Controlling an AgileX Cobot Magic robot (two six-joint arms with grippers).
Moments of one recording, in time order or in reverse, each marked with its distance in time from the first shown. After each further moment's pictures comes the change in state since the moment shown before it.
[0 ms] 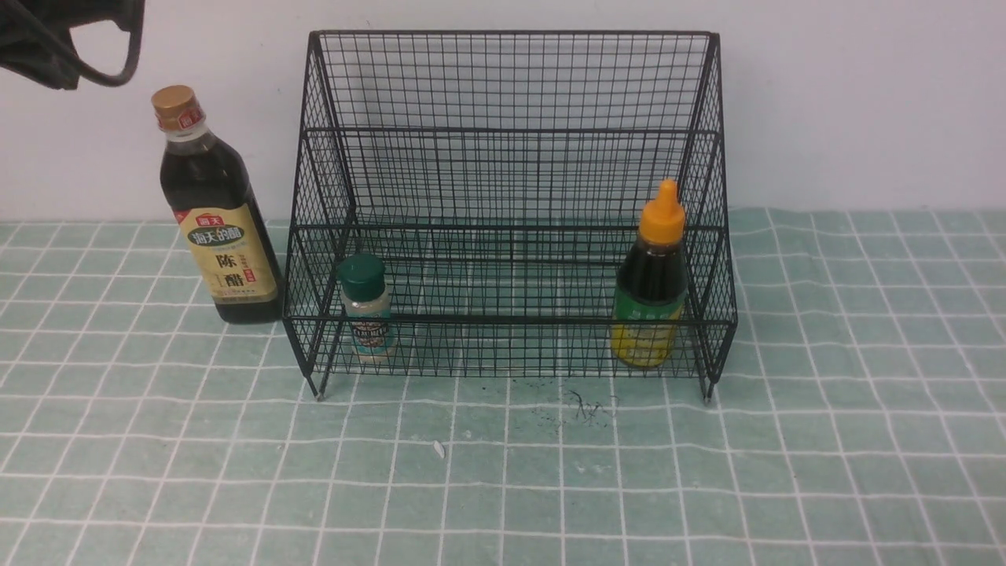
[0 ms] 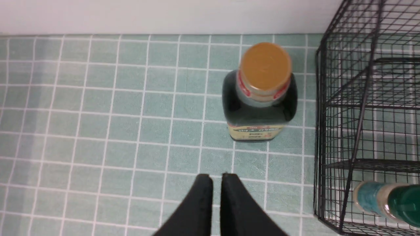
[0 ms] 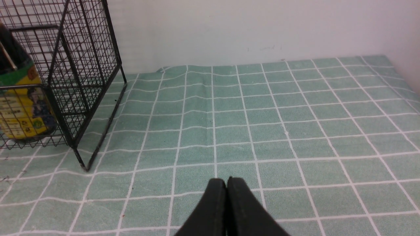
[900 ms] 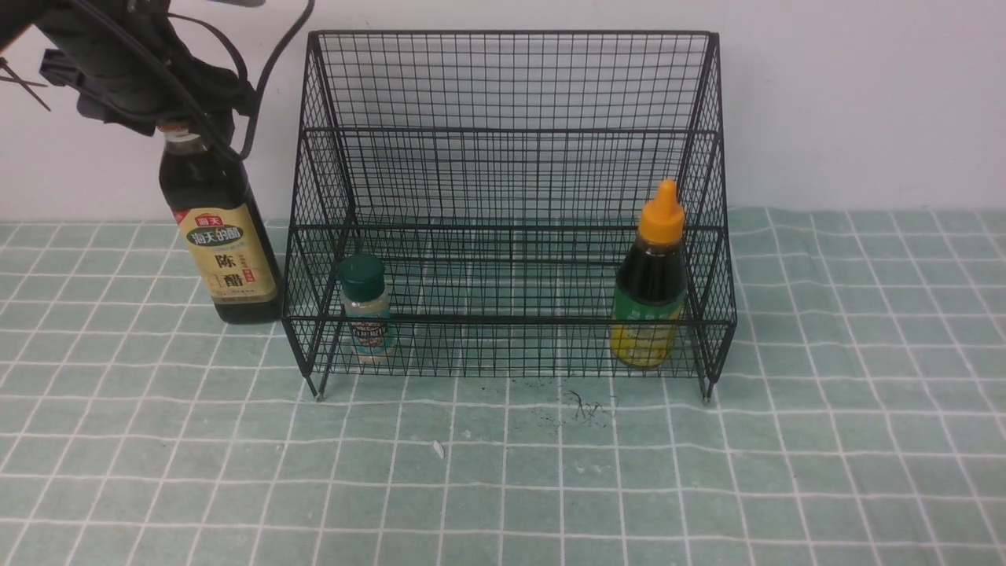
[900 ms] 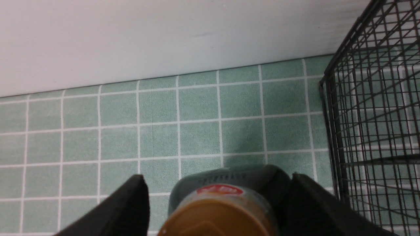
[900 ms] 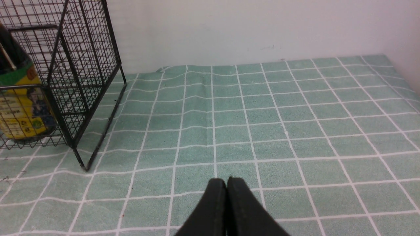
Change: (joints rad) right arm 0.000 0.000 0.000 0.000 0.000 0.001; left arm -0.039 0.273 0.001 0.013 -0.291 0.073
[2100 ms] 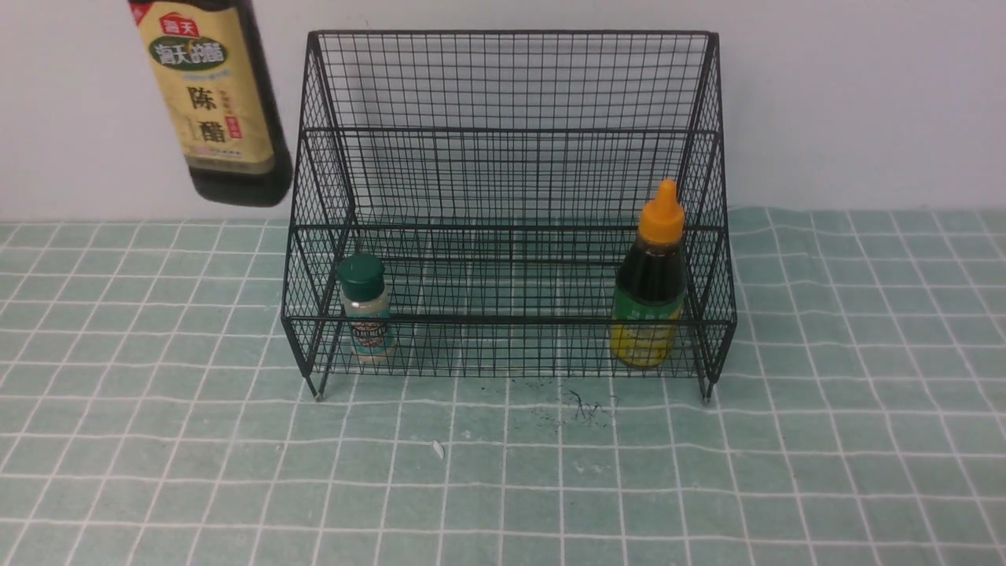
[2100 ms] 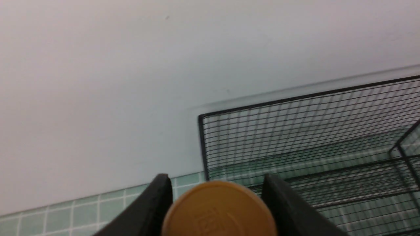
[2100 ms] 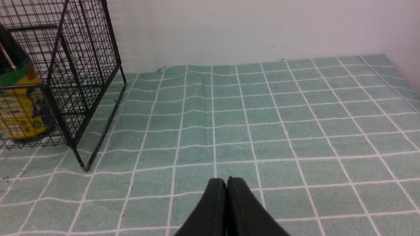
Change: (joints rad) right arm 0.000 0.000 0.000 0.000 0.000 0.000; left arm -0.170 -0.298 -0.245 -0.097 0.127 -0.012
